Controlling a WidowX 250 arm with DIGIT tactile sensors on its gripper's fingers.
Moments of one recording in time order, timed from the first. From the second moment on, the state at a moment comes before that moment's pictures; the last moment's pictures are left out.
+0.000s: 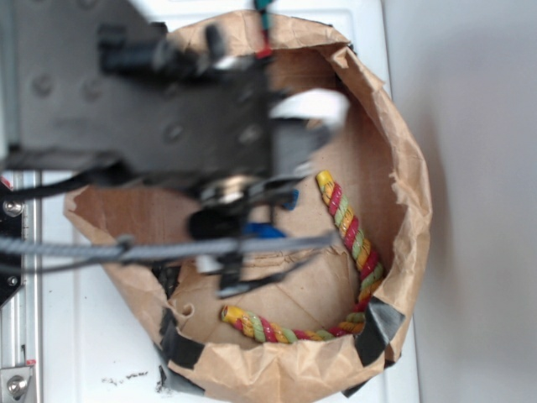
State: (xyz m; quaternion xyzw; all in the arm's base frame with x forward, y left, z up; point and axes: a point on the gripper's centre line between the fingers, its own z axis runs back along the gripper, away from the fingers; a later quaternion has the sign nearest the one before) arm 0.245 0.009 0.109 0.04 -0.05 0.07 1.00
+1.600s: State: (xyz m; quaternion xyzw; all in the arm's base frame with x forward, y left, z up) arm 0.283 -0.019 0.055 0.02 -0.10 -0.01 0.99
